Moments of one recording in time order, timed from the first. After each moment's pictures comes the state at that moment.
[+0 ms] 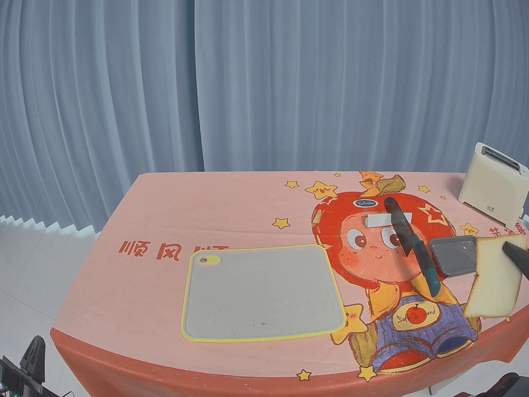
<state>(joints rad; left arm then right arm) 0.00 0.02 -0.02 -0.01 0.01 -0.01 0.10 0.73 -0.43 -0.17 0.43 0.20</state>
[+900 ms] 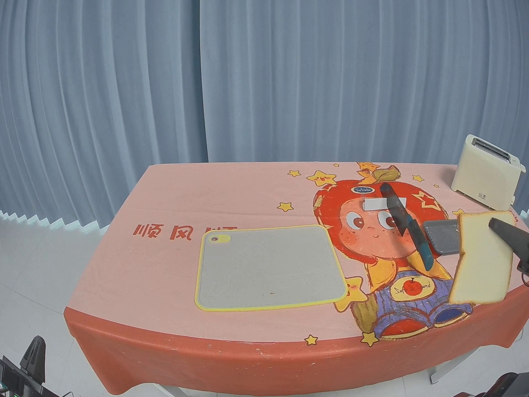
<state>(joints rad) 0.00 0.02 -0.02 -0.01 0.01 -0.01 0.24 0.88 -0.42 -0.40 0.43 0.56</state>
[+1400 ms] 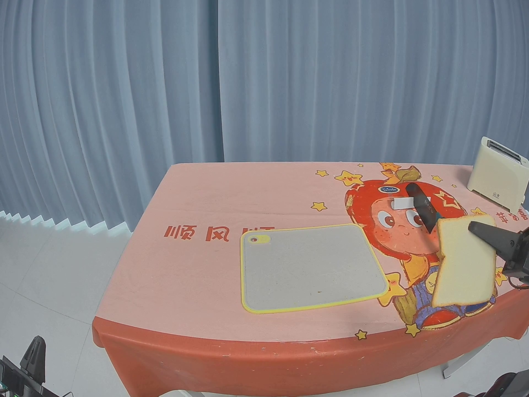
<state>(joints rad) 0.00 0.02 -0.02 -0.01 0.01 -0.01 0.30 0.97 -0.44 -0.41 0.42 0.67</state>
